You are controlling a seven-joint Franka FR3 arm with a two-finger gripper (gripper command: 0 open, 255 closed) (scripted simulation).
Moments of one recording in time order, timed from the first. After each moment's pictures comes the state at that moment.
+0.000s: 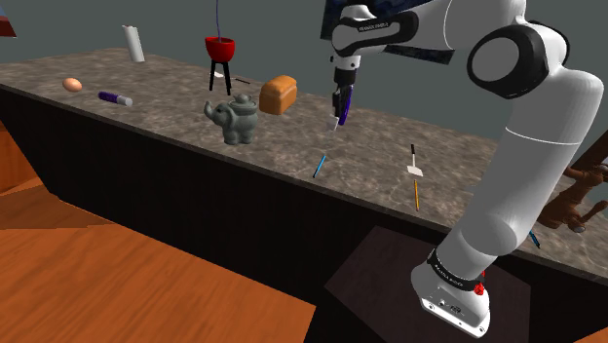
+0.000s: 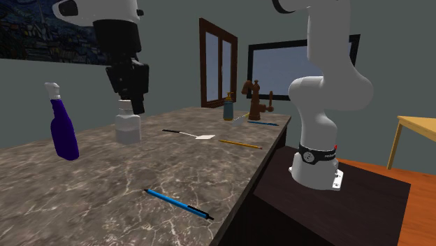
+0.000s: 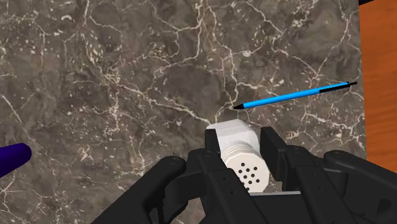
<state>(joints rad) -0.13 0.19 -0.18 -1.69 -0.01 1.80 -0.52</state>
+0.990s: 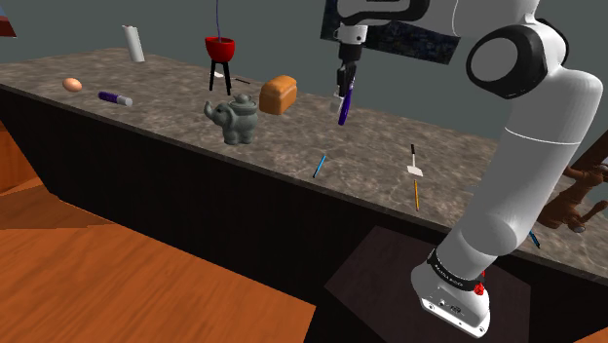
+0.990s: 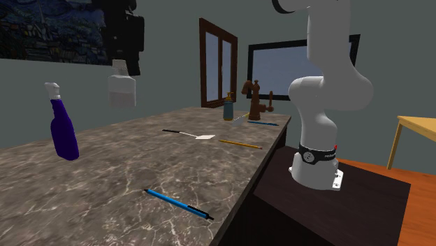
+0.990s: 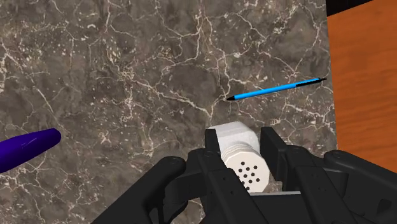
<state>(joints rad) -0.13 0.19 -0.18 -1.48 -0.01 1.60 -0.52</state>
